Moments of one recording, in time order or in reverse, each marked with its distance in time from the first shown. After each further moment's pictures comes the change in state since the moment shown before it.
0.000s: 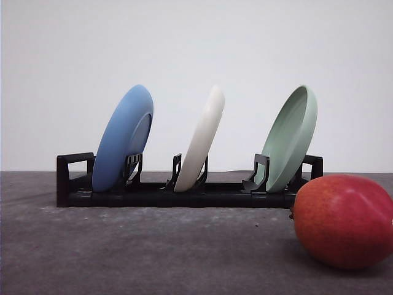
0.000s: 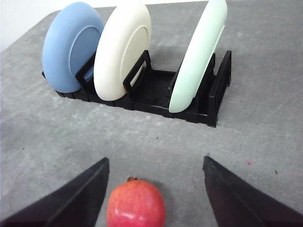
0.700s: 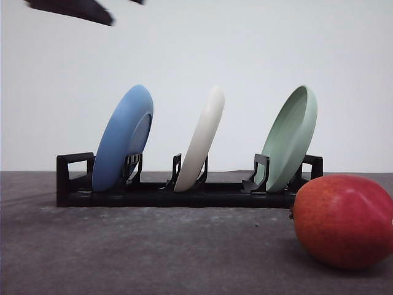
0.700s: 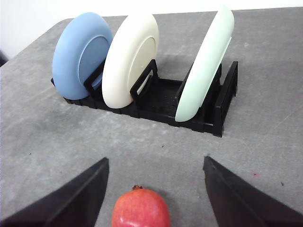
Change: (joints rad) left_arx -0.212 0.472 0.000 0.627 -0.013 0.009; right_arx 0.000 0.000 0.000 0.031 -0.025 0.000
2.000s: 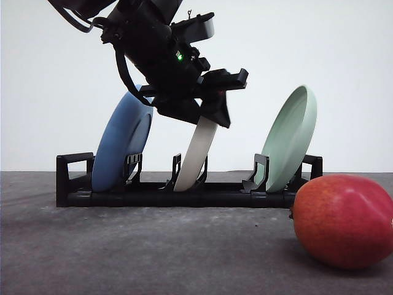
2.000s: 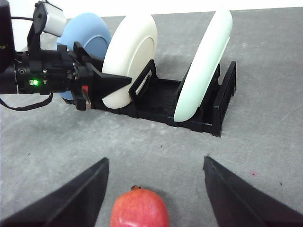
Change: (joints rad) left_arx -0.120 0.695 0.236 0.311 -0.259 -0.007; right_arx 0.000 0.000 0.000 0.000 0.003 0.000
